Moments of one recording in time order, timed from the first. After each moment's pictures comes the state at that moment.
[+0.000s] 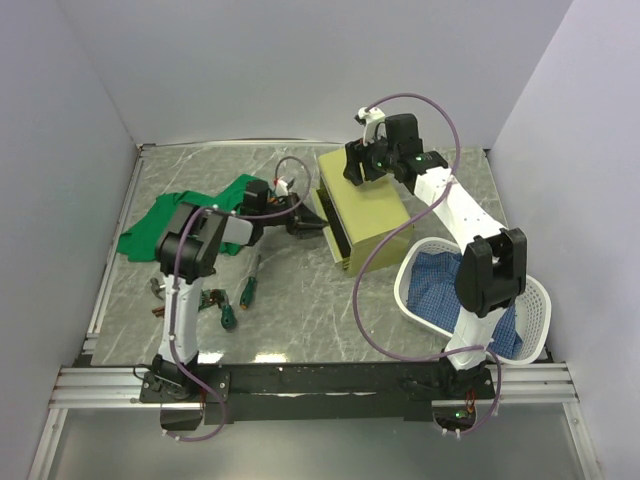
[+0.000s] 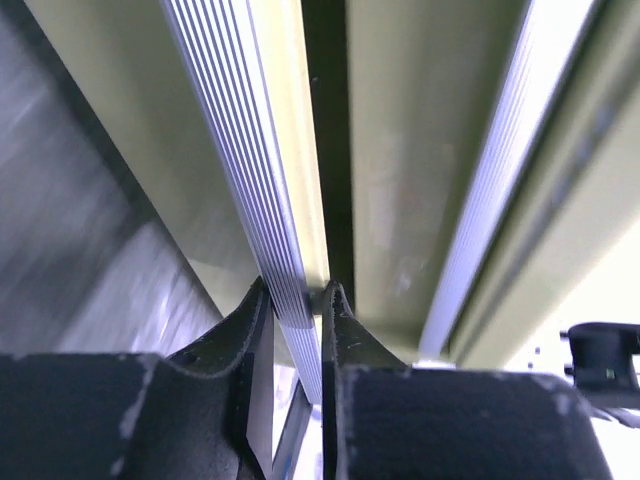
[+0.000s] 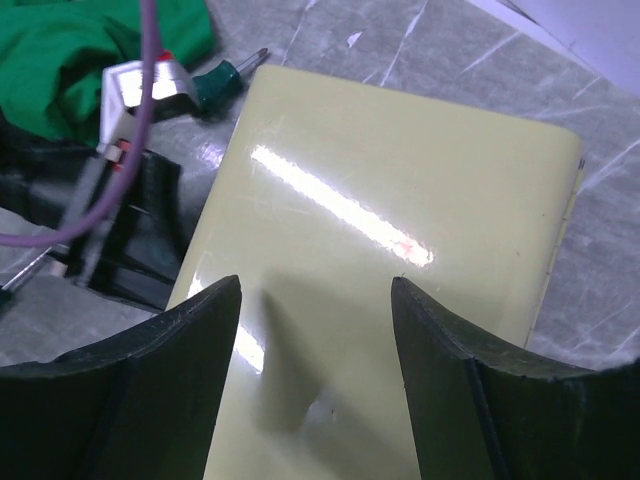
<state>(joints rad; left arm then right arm) -0.36 2.23 1.21 0.71 0.95 -1.21 0.32 1.82 1.65 -0.43 -0.30 -0.10</state>
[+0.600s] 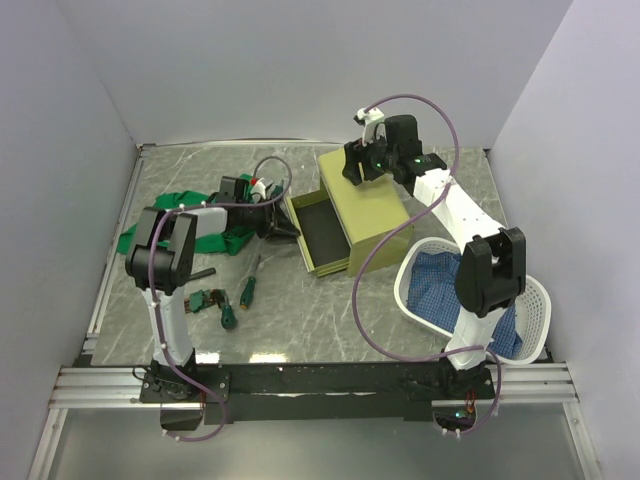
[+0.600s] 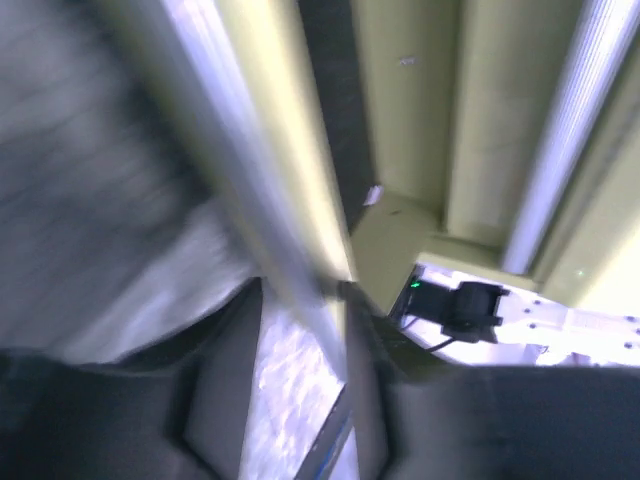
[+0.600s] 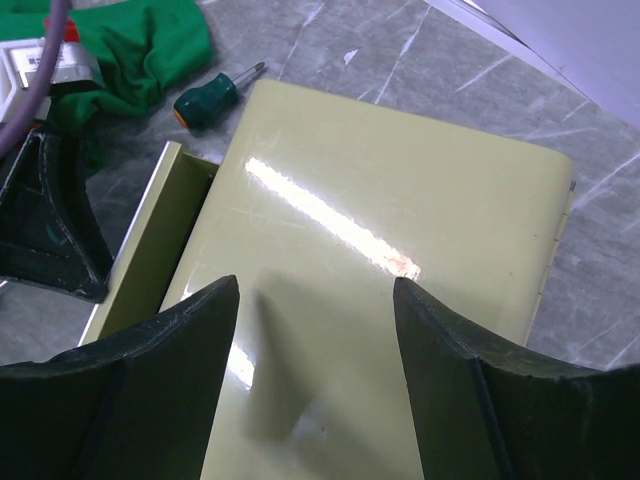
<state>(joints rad) -0.22 2.02 1.19 0.02 0.97 -0.67 0.32 1.82 1.62 -0.36 -0.31 -0.12</state>
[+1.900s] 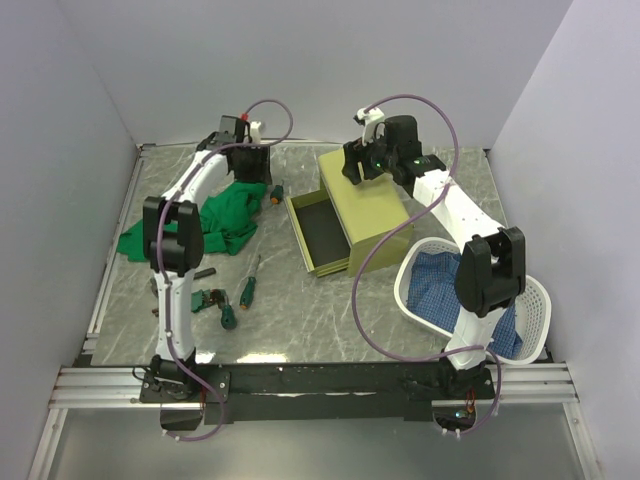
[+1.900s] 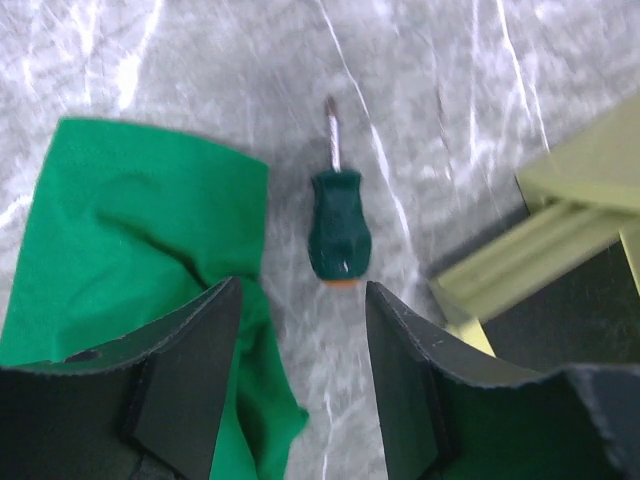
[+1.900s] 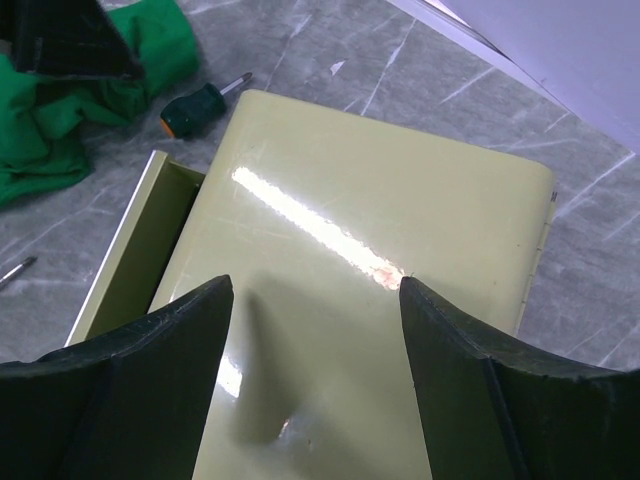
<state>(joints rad) -0.19 2.27 2.03 -0.63 0.24 -0.12 0.32 1.82 1.61 -0.33 -0.29 -0.13</state>
